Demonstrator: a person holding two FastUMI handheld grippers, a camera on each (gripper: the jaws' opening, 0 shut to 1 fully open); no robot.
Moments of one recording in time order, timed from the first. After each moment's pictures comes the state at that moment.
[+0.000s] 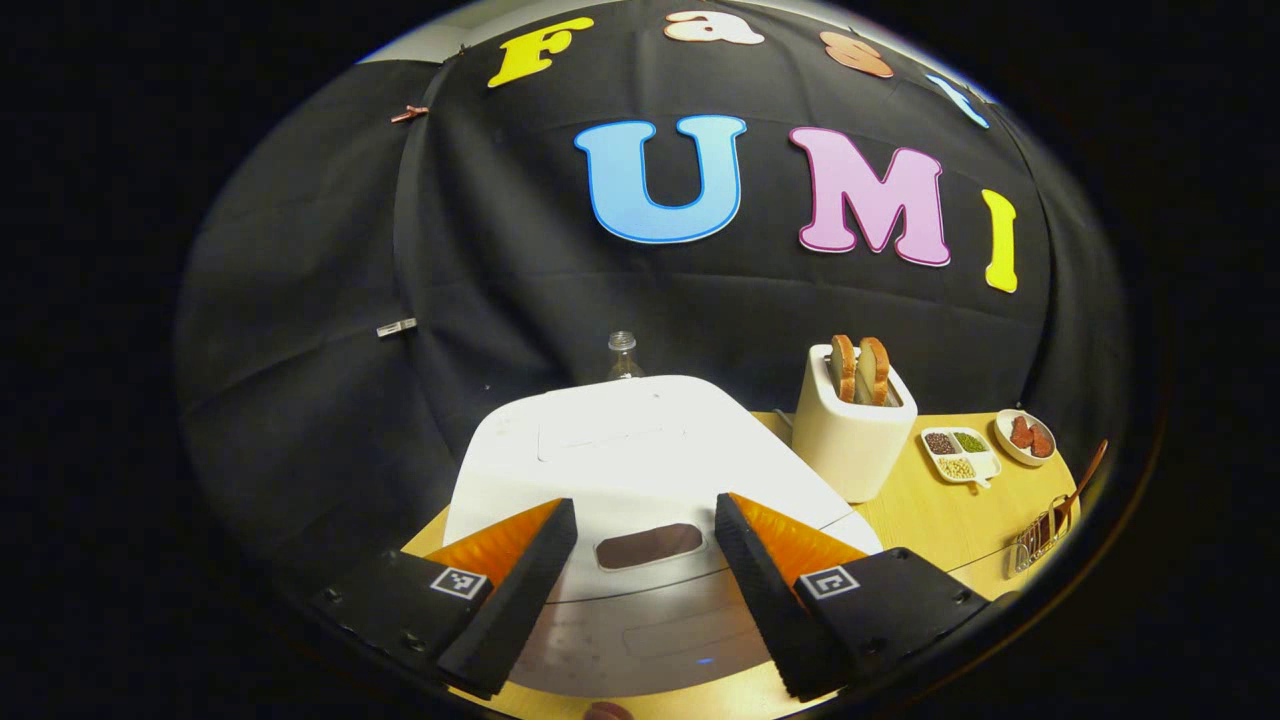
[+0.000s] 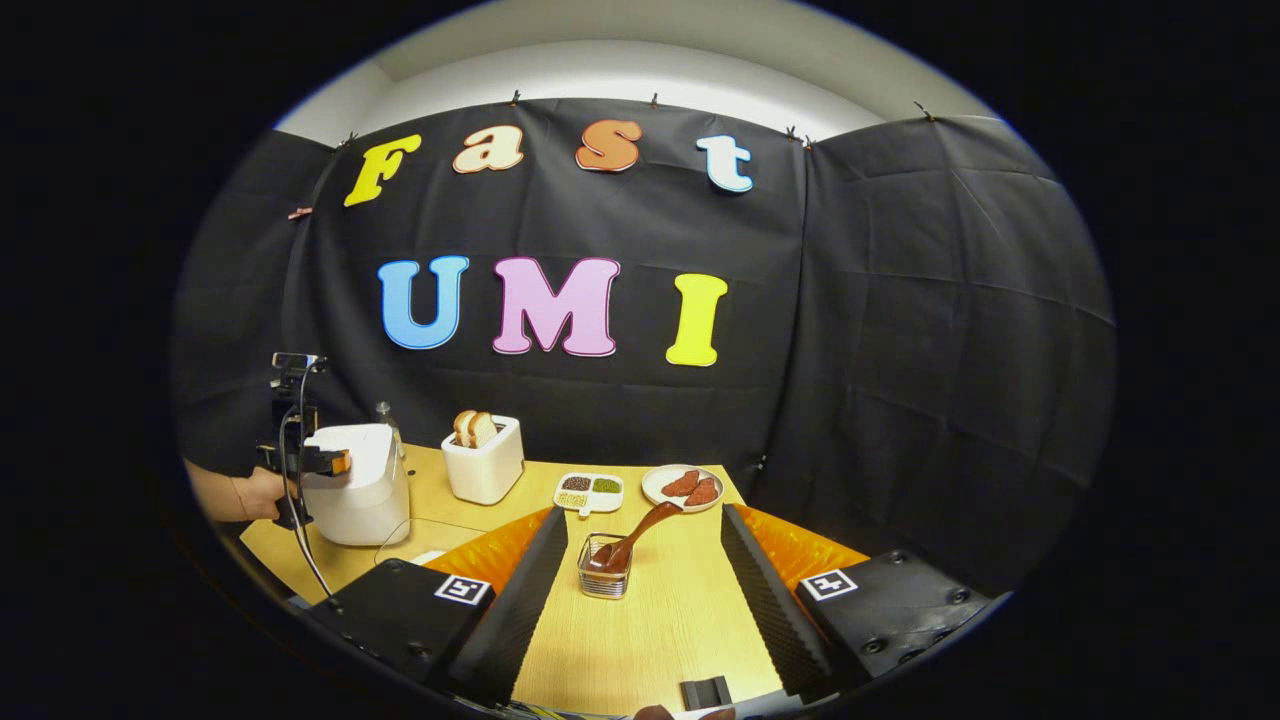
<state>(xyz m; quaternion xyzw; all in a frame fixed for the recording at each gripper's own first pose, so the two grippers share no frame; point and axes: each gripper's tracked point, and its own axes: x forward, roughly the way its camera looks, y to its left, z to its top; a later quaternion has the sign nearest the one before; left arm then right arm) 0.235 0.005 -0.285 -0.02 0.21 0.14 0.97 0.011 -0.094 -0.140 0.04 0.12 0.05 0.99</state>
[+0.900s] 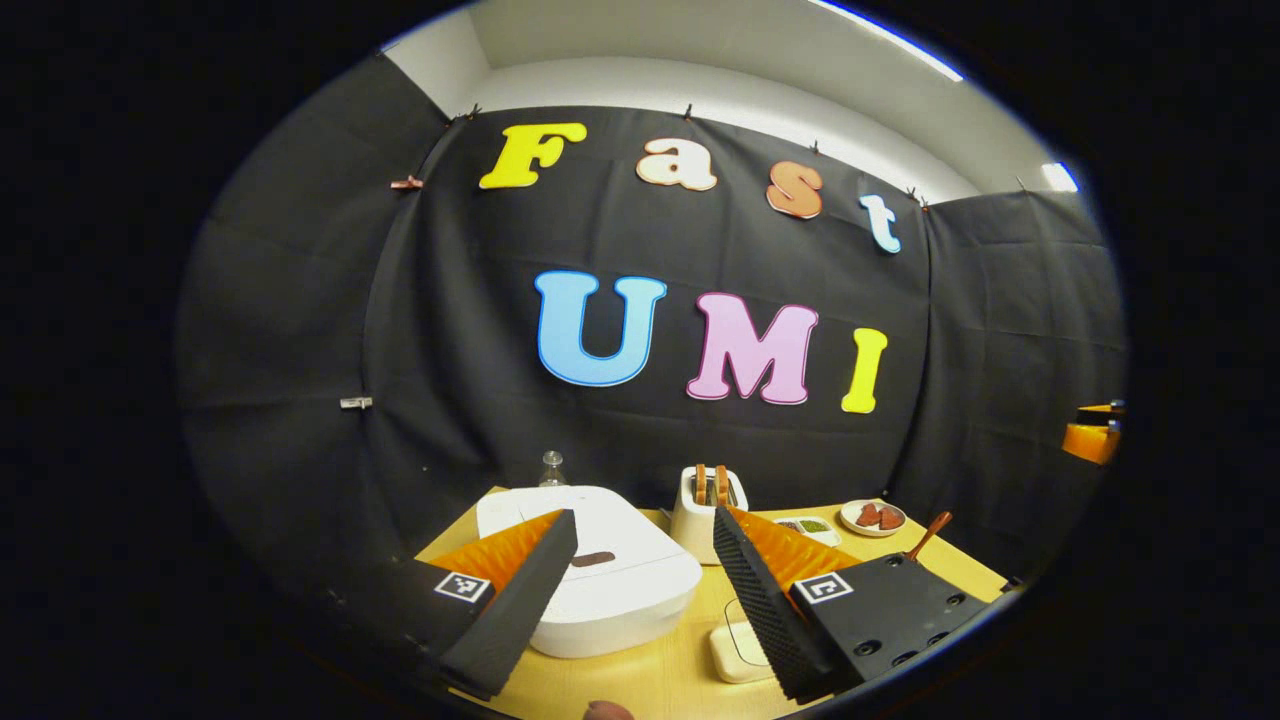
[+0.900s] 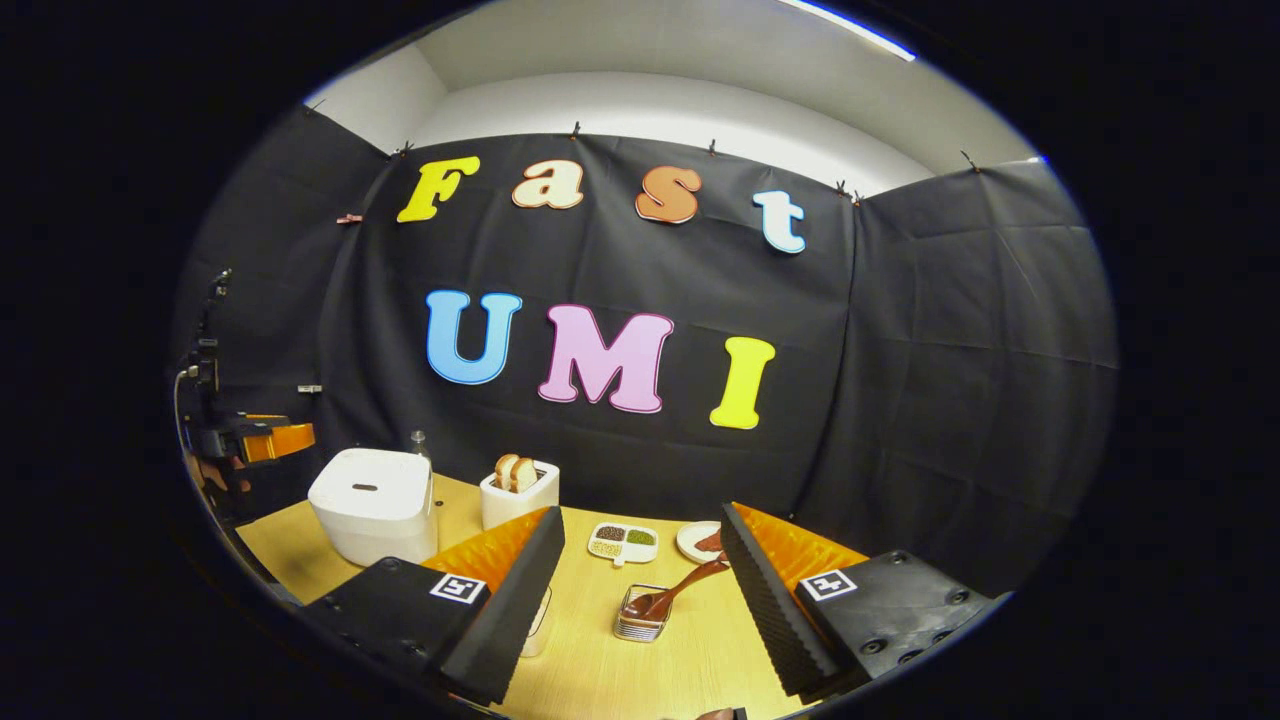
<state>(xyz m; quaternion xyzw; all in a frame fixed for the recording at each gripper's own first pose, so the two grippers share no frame) 0.064 -0.037 -0.108 -0.06 0.03 -0.01 1.00 0.020 -0.019 -0.083 0.00 0.03 0.09 1.00</state>
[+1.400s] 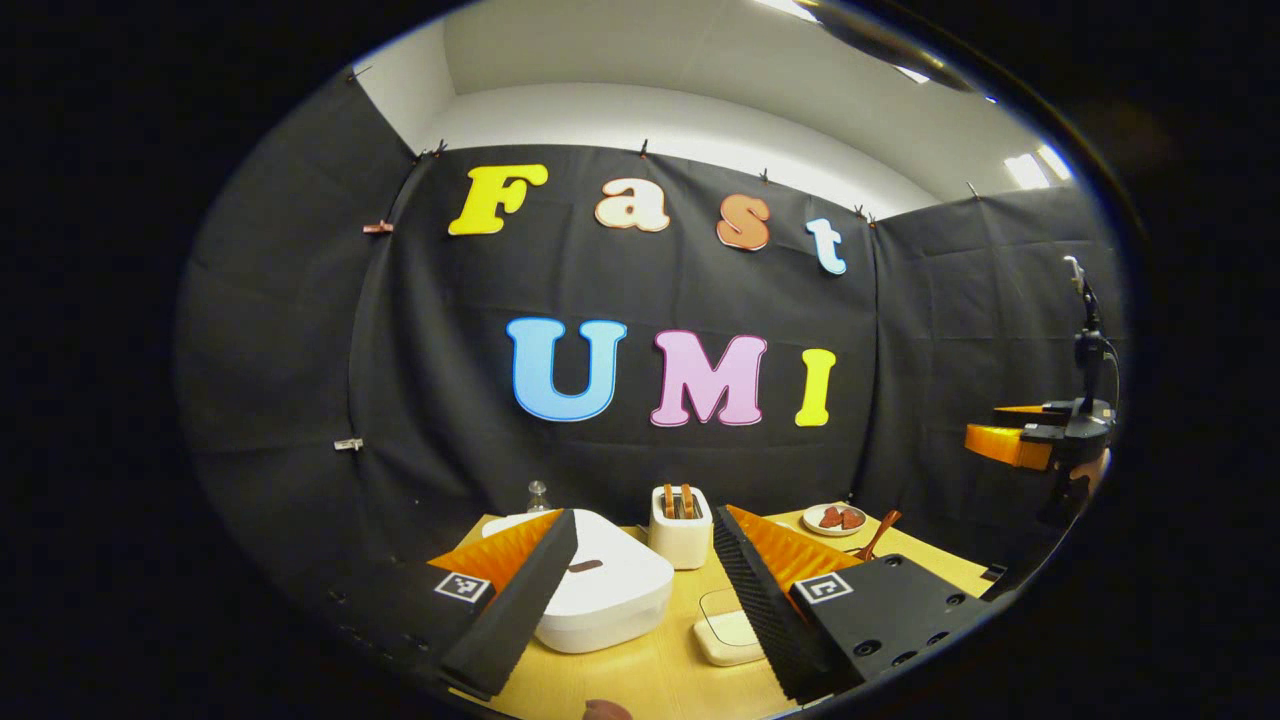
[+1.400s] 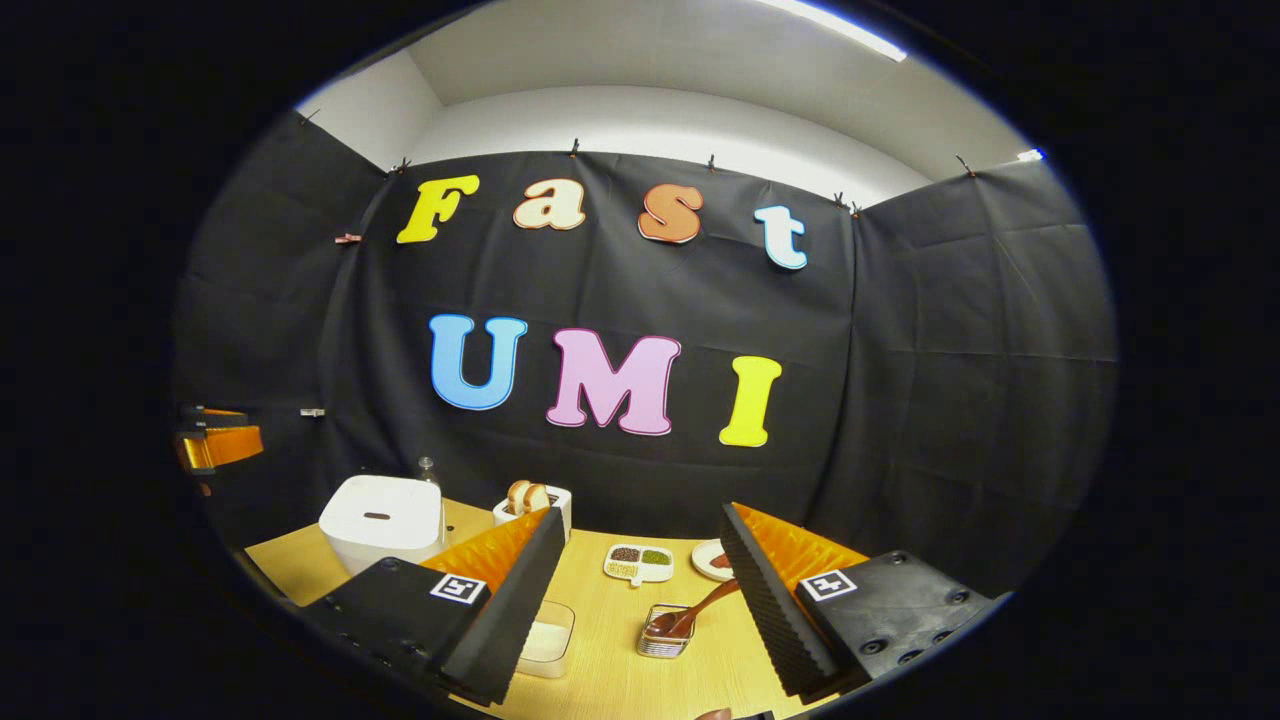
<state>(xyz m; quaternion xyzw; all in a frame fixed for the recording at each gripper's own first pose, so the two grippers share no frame) -0.011 -0.042 -0.055 -0.03 -0.01 -0.05 1.00 0.022 0.003 -0.060 0.01 0.01 0.09 1.00</state>
